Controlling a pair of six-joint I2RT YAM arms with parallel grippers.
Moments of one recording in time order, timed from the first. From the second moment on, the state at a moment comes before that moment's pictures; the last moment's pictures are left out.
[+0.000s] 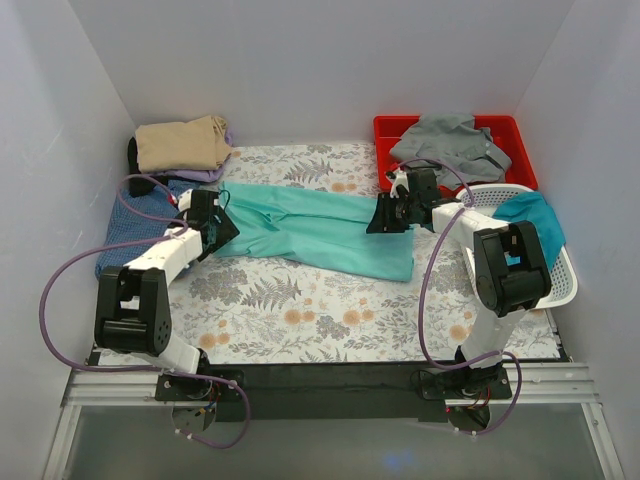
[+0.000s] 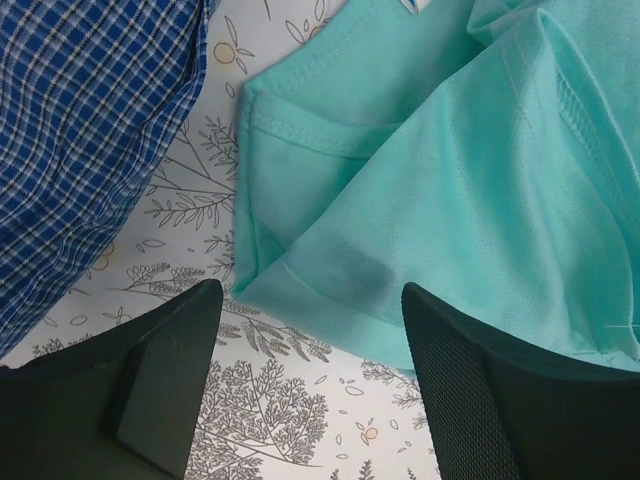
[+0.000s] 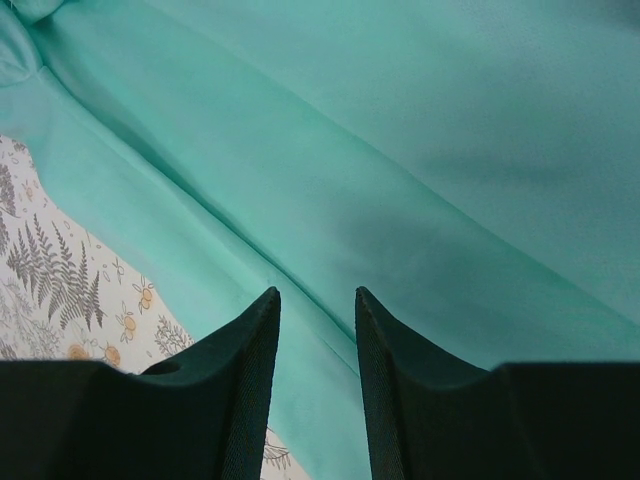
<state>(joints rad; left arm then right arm) -0.11 1.52 0.90 -0.35 -0.27 -0.69 0.28 1.79 1.11 -0.18 -0.49 0.24</state>
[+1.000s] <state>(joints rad) -0.11 1.53 0.95 -0.26 -0.29 -0.56 0.35 1.77 0.95 -0.14 -0.42 0.24</state>
